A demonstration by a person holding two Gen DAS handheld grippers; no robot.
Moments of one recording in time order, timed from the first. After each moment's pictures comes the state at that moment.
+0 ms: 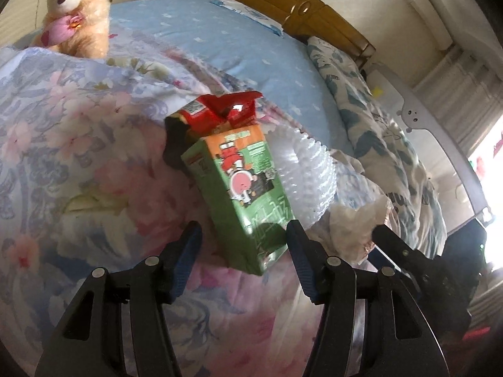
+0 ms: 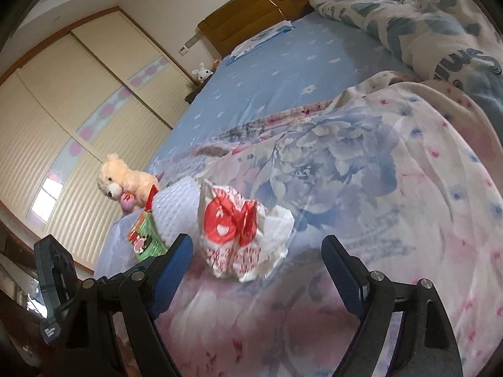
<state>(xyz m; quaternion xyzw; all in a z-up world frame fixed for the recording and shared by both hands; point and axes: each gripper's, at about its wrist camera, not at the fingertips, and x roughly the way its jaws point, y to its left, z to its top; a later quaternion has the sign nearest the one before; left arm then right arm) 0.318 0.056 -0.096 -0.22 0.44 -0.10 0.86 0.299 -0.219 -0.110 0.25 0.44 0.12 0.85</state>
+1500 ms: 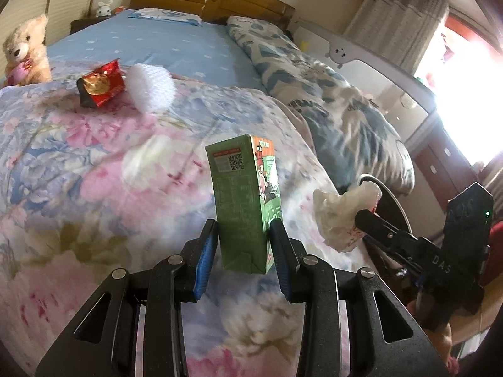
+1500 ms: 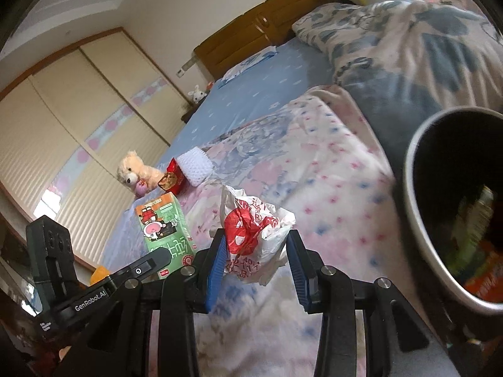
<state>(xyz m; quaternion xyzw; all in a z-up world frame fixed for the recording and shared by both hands) 0.144 -0.058 -0.050 -0.11 0.42 -0.22 0.87 0.098 -0.297 -0.057 0.26 0.39 0.08 0.88</state>
